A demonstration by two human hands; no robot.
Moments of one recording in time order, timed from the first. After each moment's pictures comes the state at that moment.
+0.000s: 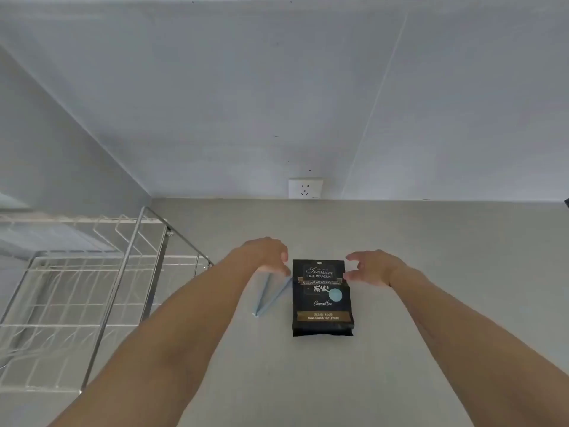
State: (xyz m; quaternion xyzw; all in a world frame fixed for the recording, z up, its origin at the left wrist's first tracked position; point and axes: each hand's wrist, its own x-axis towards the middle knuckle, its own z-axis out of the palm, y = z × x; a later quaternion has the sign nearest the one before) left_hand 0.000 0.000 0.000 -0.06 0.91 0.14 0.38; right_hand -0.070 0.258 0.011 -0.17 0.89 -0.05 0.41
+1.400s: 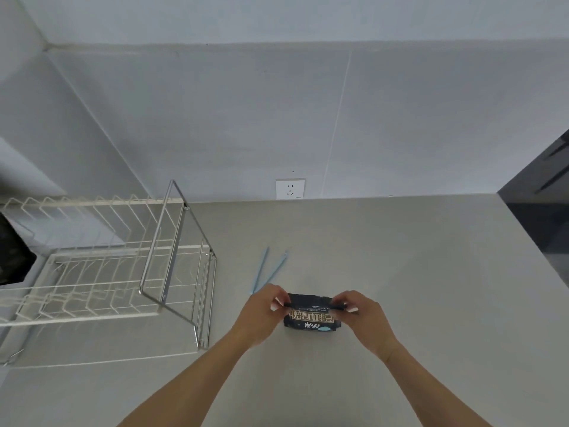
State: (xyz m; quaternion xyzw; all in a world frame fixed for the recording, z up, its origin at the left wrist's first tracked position) left_hand 0.196 0.082 0.026 -0.13 0.86 0.48 0.07; right_hand 0.127 0.317 0.028 -0.08 0.85 -0.48 0.22
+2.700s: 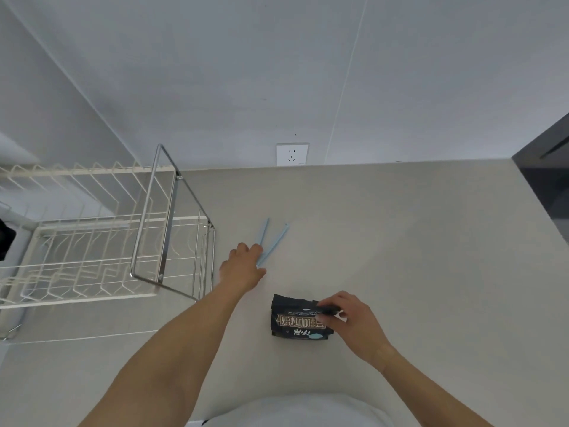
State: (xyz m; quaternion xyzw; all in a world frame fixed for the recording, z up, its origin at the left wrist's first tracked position) left_hand 0.156 0.026 -0.037 -0.17 0.95 0.16 0.19; right_hand 0.180 0.304 0.010 -0.15 0.86 -0.41 0.25
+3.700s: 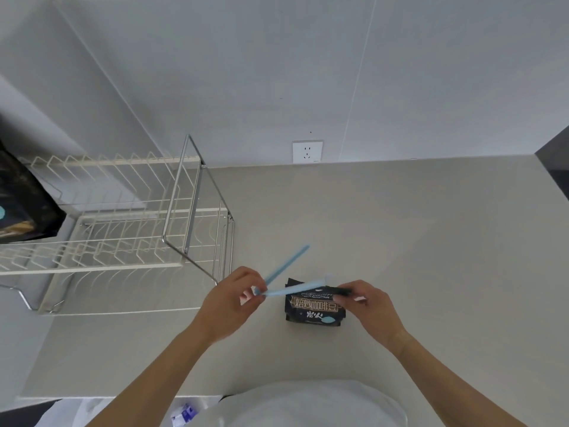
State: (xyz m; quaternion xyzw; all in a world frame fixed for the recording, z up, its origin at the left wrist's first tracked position) left_hand 0.286 0.030 0.056 -0.04 0.92 0.38 0.01; right_hand 0.184 0.312 0.008 -0.08 0.82 -0.53 0.22
